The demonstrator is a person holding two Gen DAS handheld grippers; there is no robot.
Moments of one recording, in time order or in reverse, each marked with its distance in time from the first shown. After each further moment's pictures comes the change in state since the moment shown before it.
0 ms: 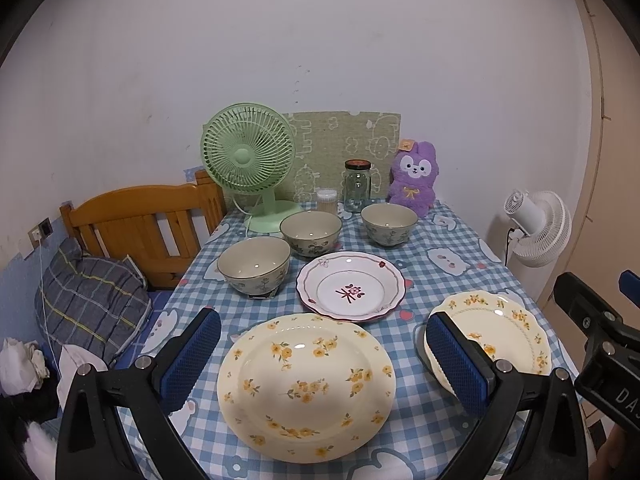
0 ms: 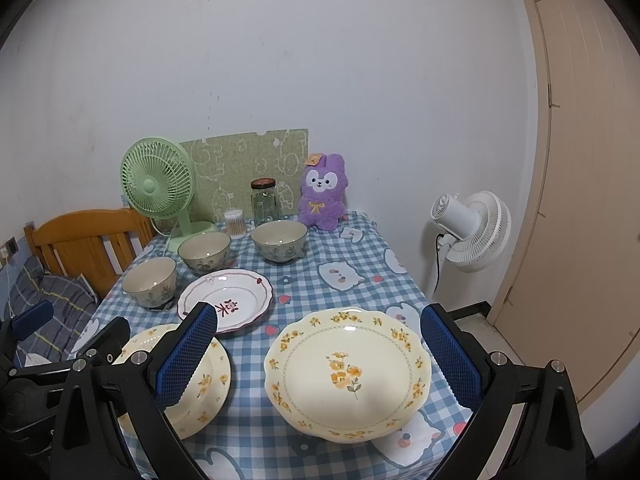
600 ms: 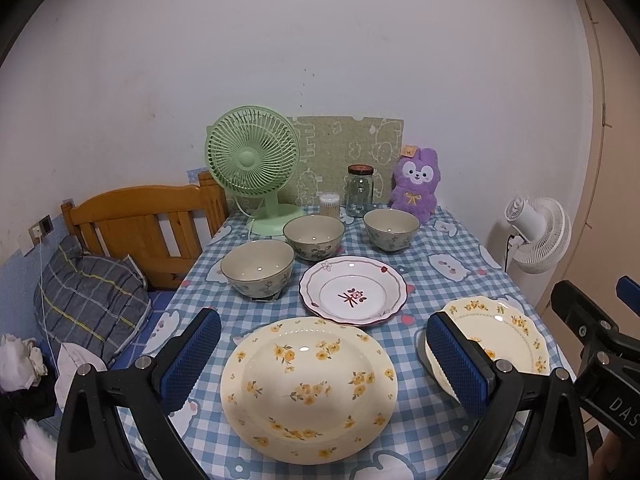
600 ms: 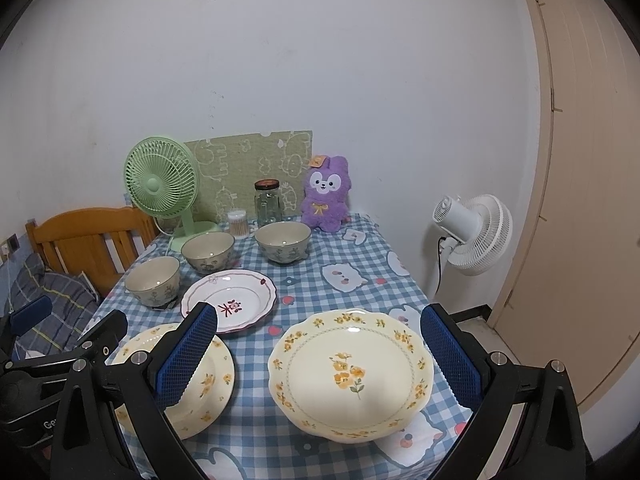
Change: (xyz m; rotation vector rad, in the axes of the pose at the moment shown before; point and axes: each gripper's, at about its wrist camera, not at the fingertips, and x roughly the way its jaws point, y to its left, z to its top) left arm -0.004 0.010 0.001 -0.017 -0.016 -0.003; right arm -0.003 0.003 0.000 -0.012 -0.006 0.006
